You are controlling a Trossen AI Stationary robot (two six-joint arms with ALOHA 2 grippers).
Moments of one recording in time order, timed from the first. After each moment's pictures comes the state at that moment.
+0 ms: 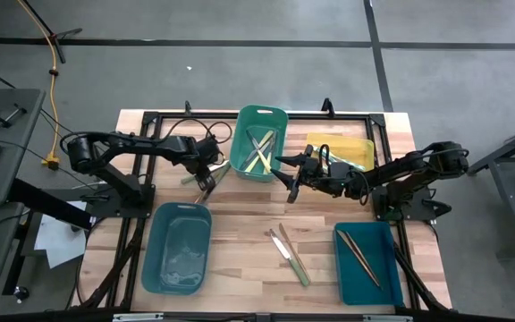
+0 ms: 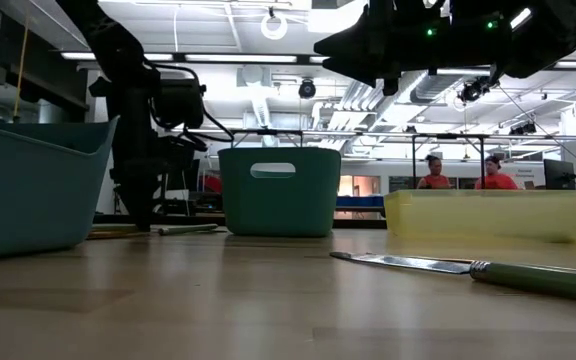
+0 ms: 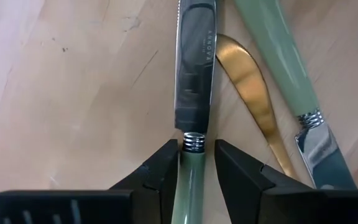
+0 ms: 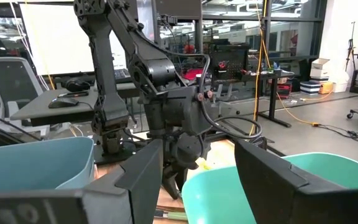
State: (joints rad) left arm 0.44 1.52 0.71 -0.55 -0.05 -0.08; right arm 0.05 1.47 0.56 1.03 0.37 0.00
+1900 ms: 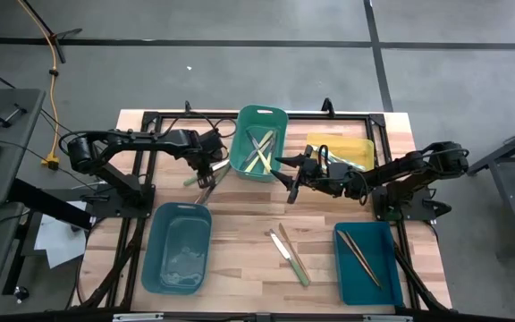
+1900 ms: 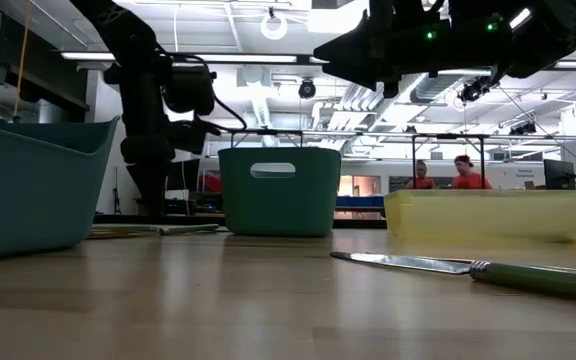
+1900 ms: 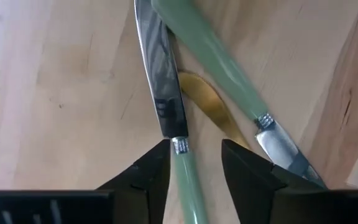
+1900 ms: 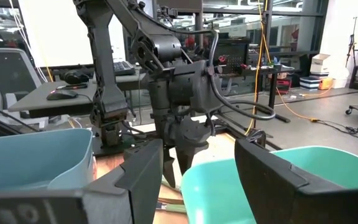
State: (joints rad) left arm 0.45 1.52 0.82 -0.66 0.02 0.12; right arm 0.05 1.47 0.56 1.00 0.37 0.00
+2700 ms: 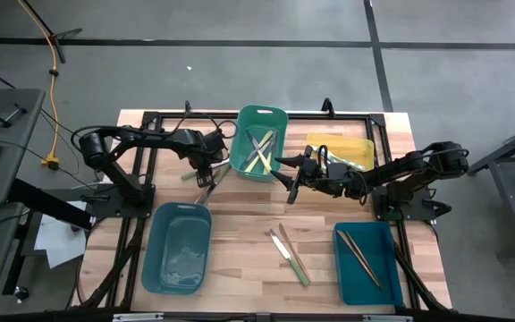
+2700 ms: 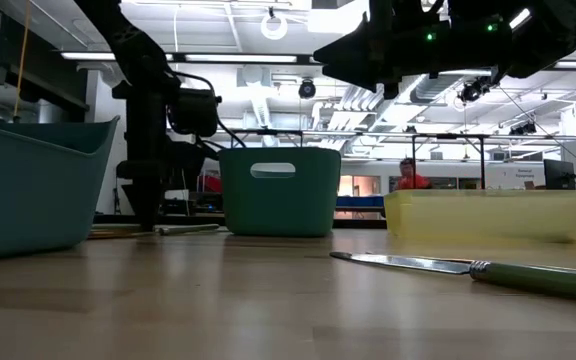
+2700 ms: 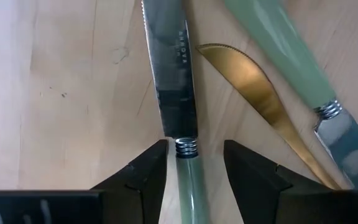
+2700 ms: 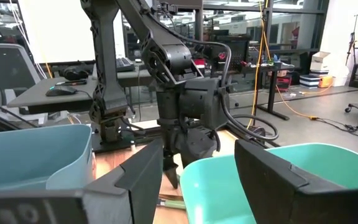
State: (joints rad) left arm 0.49 1.64 0.83 -0.64 -0.03 0.20; right arm 0.05 1.47 0.56 0.98 0.37 0.00
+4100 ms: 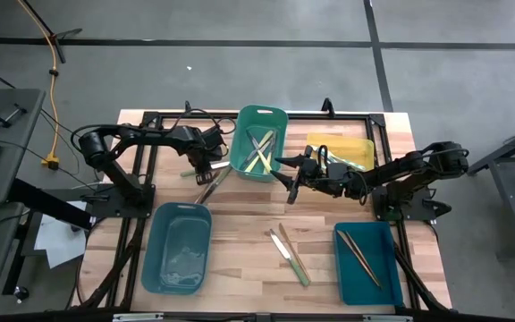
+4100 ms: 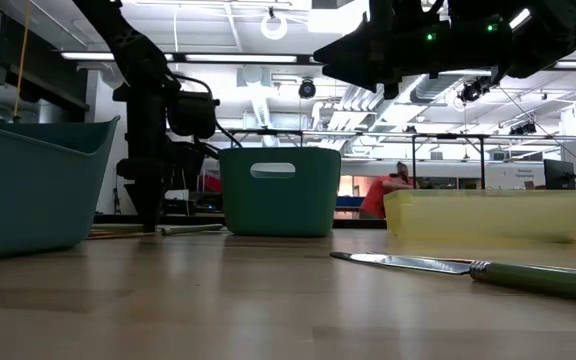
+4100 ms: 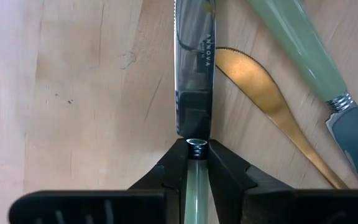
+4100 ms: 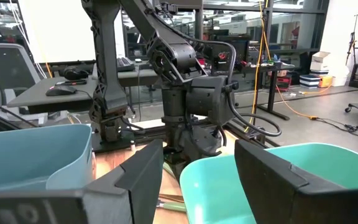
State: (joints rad) left arm 0.54 1.64 0.82 -0.65 0.02 0.26; right arm 0.05 1.47 0.56 0.98 0.37 0.00
